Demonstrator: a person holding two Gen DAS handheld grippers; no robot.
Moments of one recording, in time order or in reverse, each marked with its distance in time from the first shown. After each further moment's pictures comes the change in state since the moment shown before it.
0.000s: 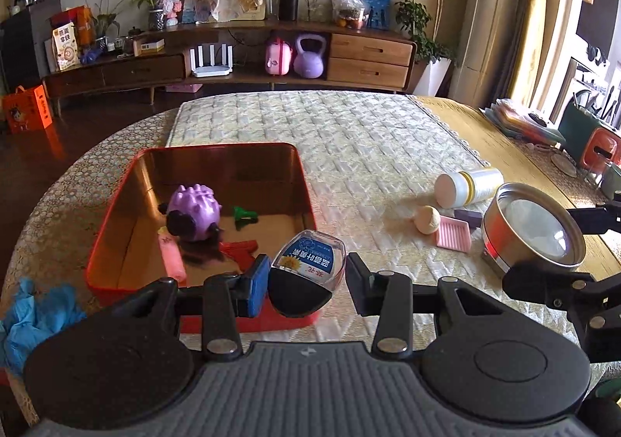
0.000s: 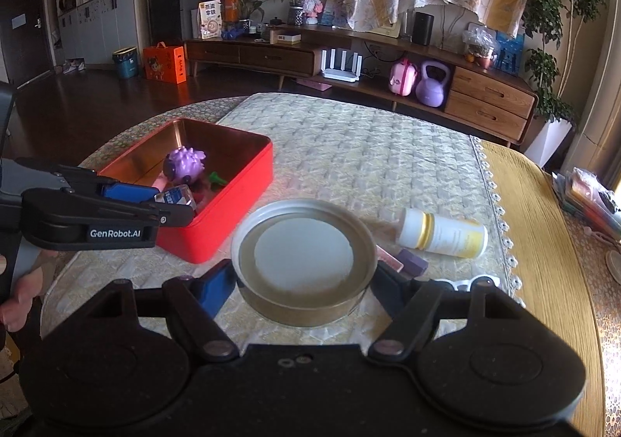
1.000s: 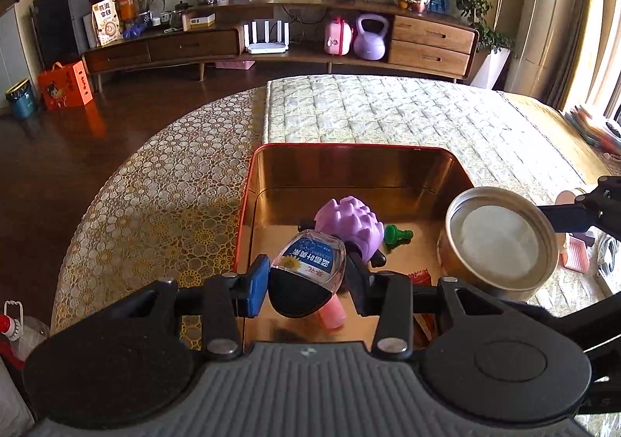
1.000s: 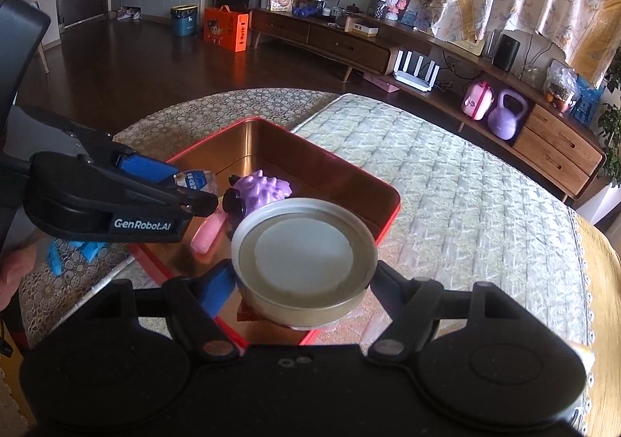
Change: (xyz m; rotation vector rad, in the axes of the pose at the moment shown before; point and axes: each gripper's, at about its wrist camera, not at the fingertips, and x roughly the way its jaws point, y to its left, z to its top) left arm 0.054 0.105 0.028 -0.041 0.078 0.121; right arm 0.121 0.091 0.065 -0.204 0.063 0.082
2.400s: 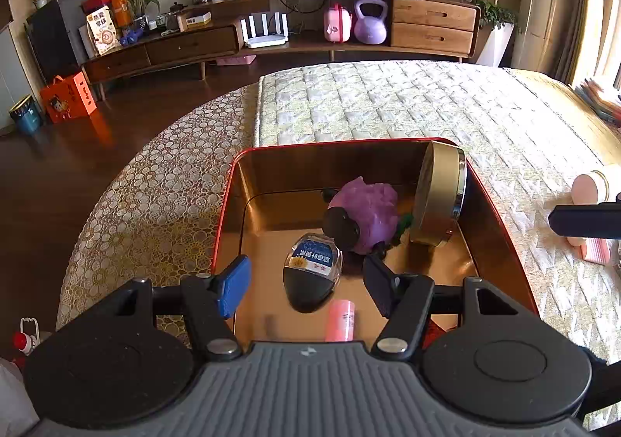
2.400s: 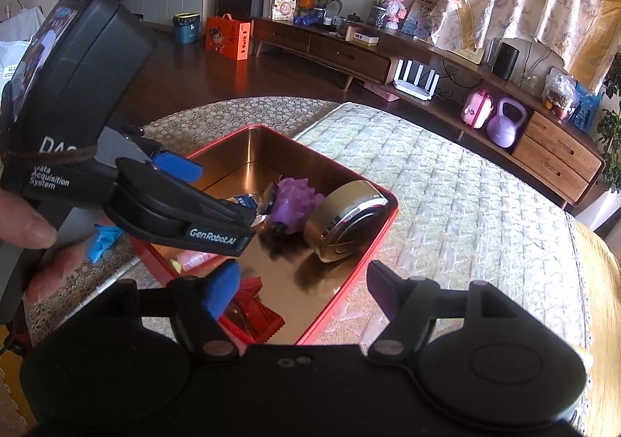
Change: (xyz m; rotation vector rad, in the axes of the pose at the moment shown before) left arm 0.013 -0.024 0.011 0.070 0.034 0.055; right arm -0.030 -0.002 -0.009 0.019 -0.047 0.005
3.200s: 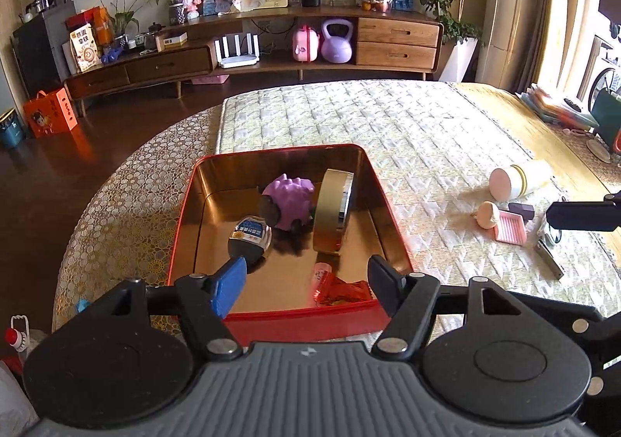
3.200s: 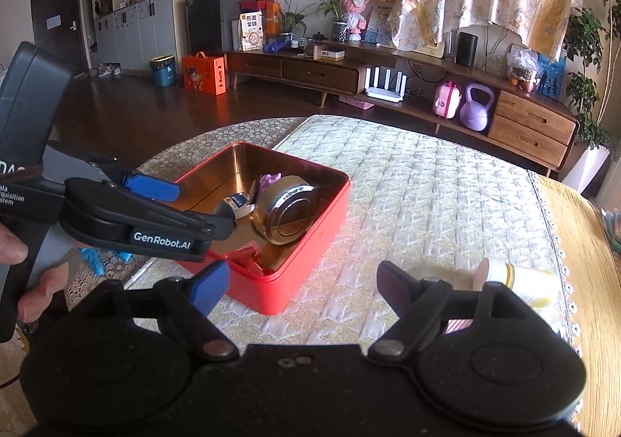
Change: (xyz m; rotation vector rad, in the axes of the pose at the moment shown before) left arm -0.078 -0.038 -0.025 0.020 -0.059 -0.087; right arm -0.082 -0.033 -0.045 0.165 -0.079 -0.009
